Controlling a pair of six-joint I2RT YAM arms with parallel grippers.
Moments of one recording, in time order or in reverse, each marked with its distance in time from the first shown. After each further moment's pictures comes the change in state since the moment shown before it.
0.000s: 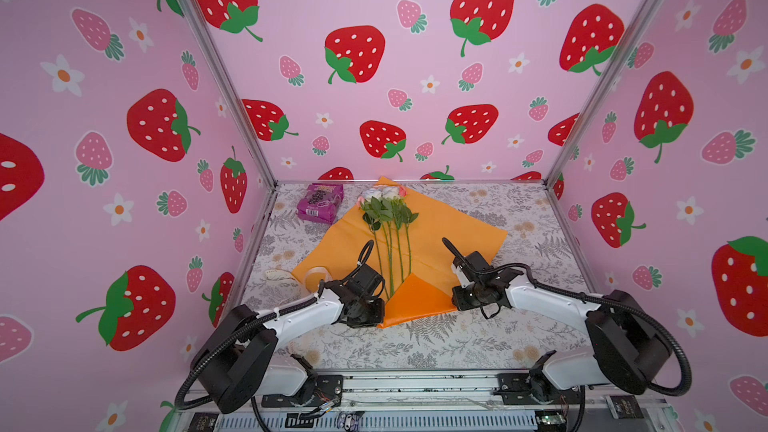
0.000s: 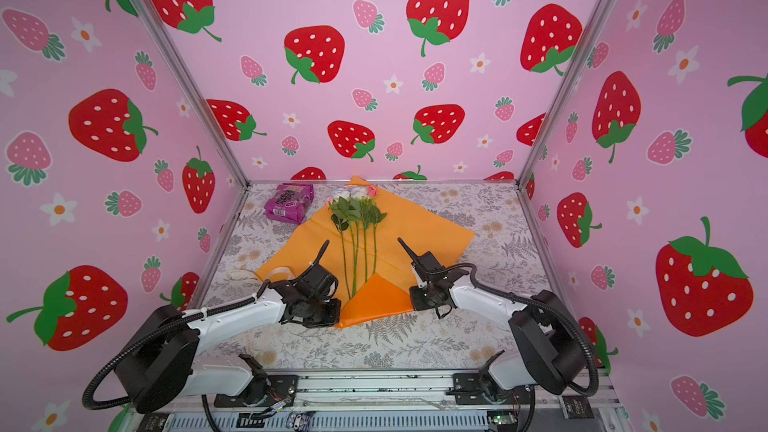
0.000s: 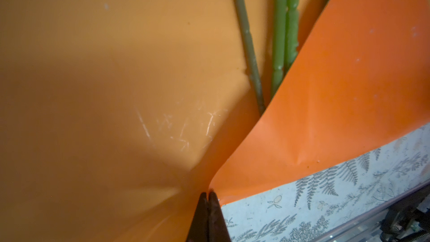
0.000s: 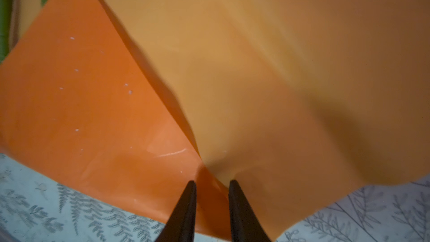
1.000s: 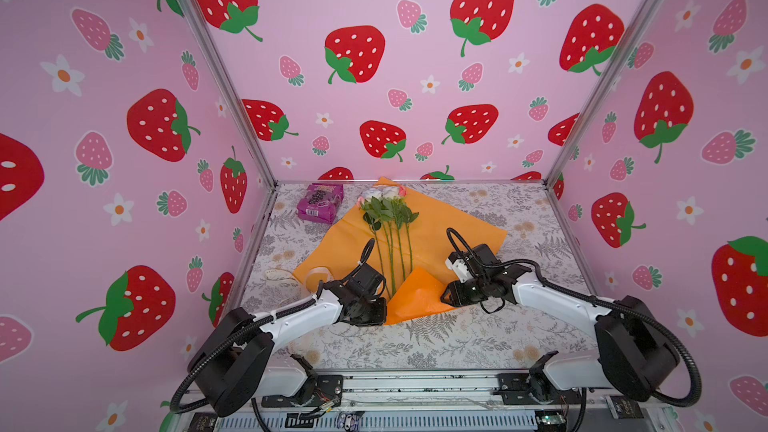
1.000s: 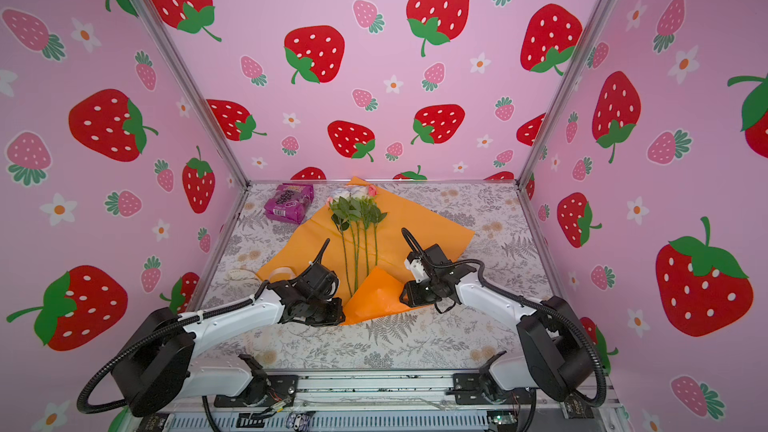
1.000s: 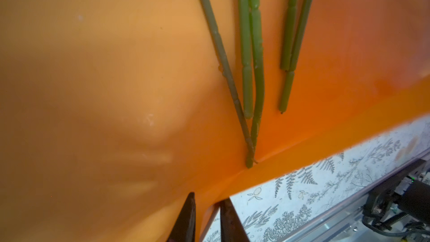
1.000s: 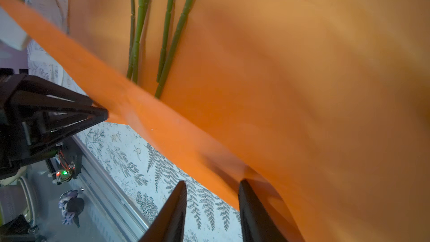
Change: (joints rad) left arm -0.015 -0.020 0.004 0.019 0.023 0.001; right arm -0.043 -0.008 0.028 0.008 -0.285 -0.030
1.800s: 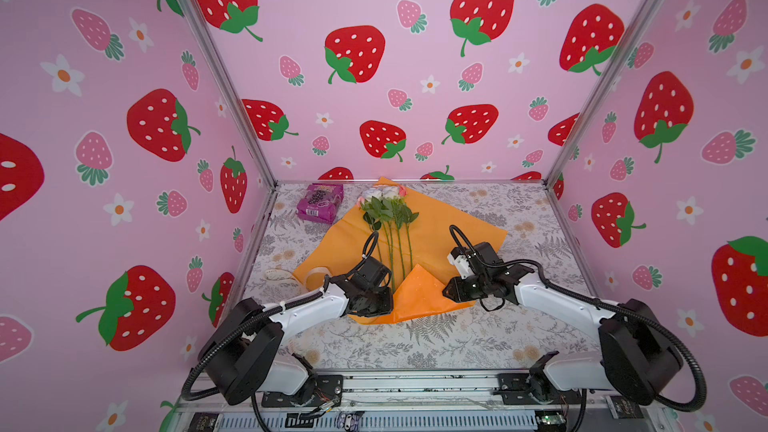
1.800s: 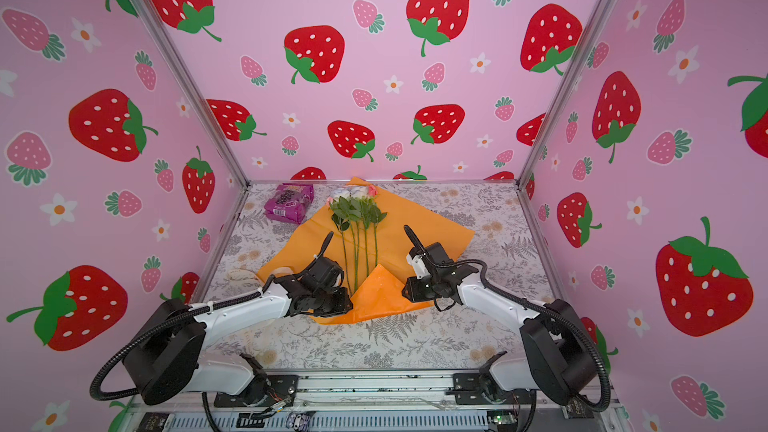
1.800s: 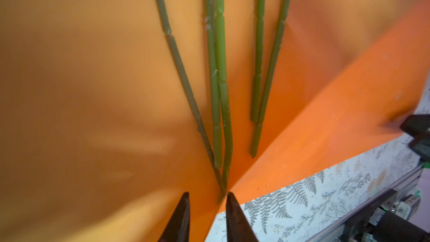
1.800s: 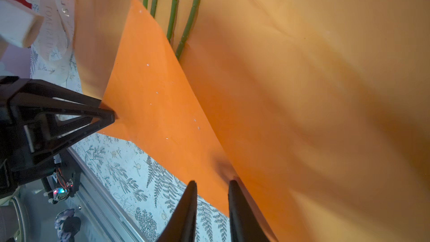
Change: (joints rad) left arm -0.003 0.068 0.061 0.093 -0.027 -0.037; right arm -0.024 -0.016 0.000 0.031 0.055 0.018
